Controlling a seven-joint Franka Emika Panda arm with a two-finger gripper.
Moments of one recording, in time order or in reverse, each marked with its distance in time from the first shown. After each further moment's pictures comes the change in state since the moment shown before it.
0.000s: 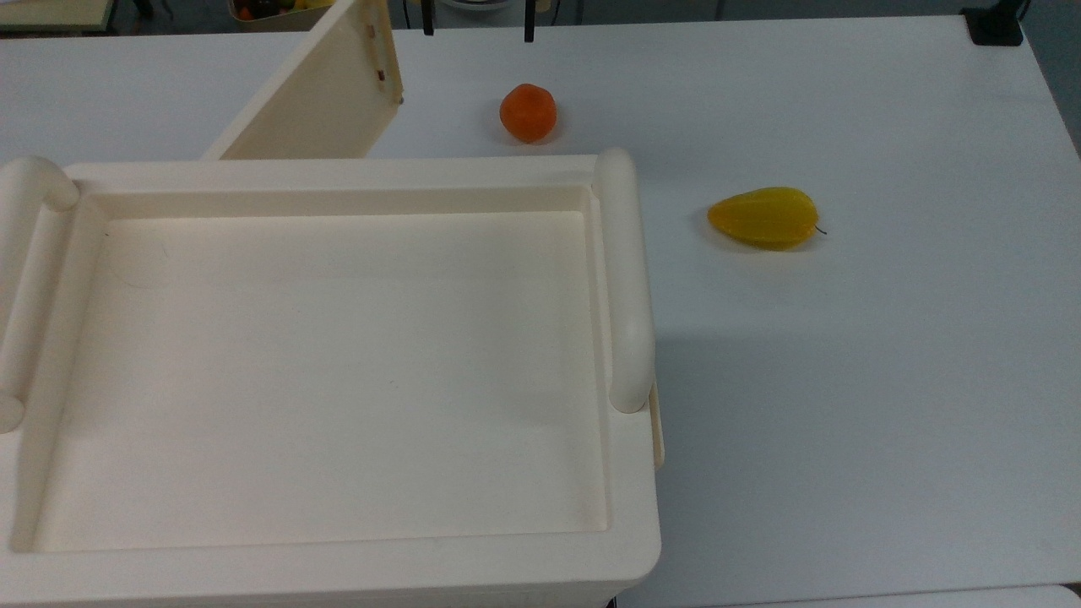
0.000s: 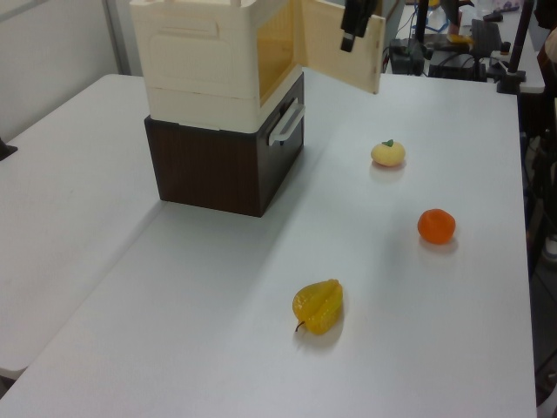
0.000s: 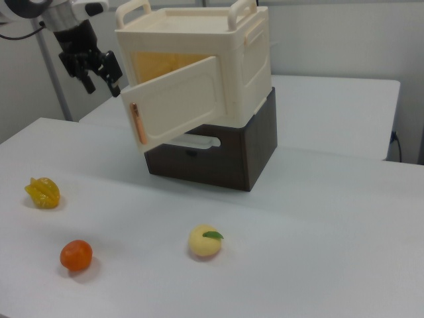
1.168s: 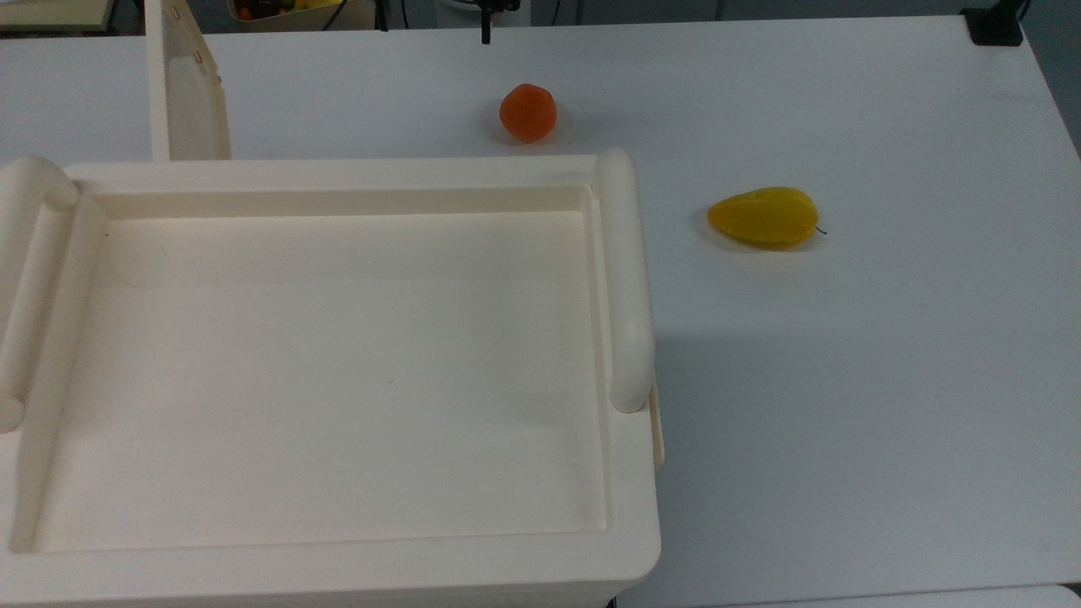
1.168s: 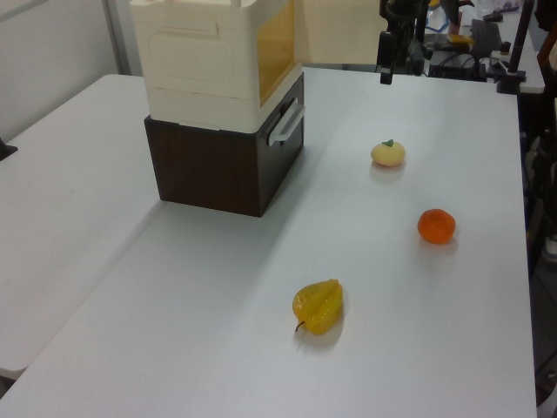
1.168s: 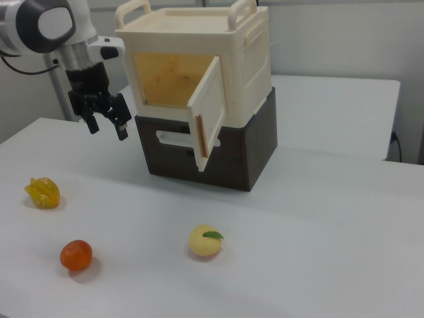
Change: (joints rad) arm -0.063 -0.114 -0.004 -0.279 0.000 -0.002 -0.005
